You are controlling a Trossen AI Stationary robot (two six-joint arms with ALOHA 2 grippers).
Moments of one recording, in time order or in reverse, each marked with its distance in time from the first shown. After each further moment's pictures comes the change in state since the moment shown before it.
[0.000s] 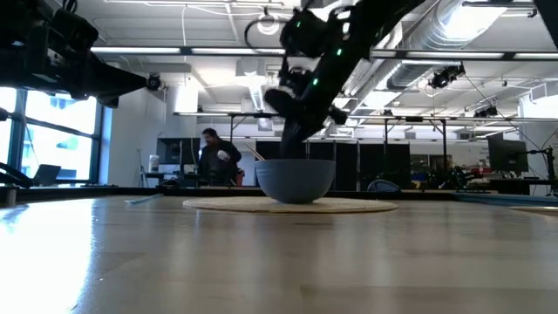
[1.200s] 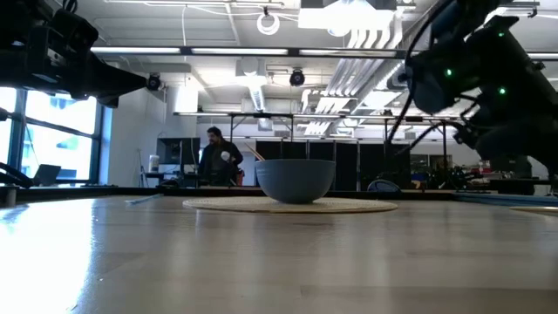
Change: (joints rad) left arm 0.000 0.000 0.000 0.000 0.000 0.000; right arm 0.297 -0.273 -0.512 -0.965 -0.522 0.853
